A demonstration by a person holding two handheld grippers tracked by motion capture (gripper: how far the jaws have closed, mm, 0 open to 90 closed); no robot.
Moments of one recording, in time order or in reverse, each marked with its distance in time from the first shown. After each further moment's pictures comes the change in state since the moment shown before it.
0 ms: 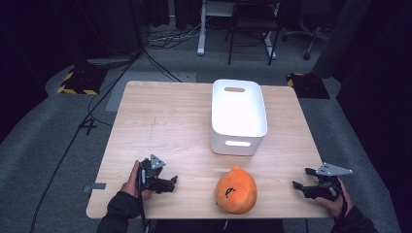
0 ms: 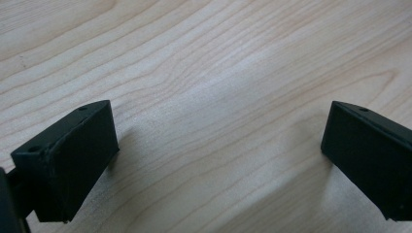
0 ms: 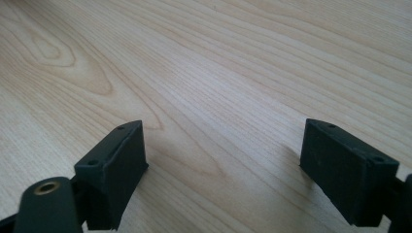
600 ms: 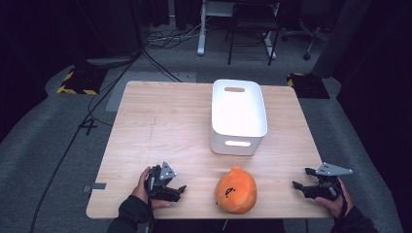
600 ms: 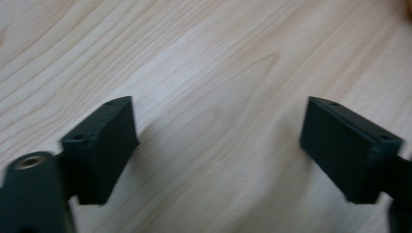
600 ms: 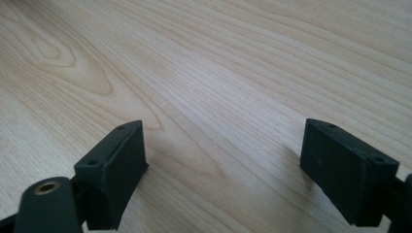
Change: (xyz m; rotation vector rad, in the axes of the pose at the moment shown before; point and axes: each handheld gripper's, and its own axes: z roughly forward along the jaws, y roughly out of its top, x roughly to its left) left arm -0.035 -0.001 -0.006 -0.012 -0.160 0.226; right arm 0.000 0.000 0.000 0.002 0.003 -0.002
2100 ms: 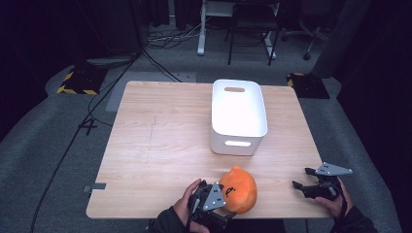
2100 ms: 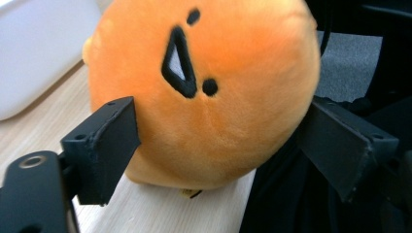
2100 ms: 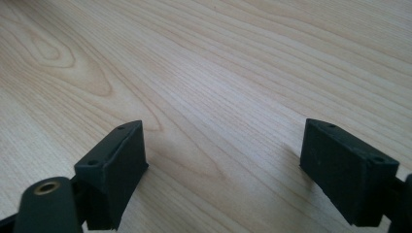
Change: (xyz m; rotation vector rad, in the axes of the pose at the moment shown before) left arm -0.125 0.068 -0.009 -0.195 -0.255 0.252; right arm 0.000 0.000 0.000 0.003 0.002 -0.003
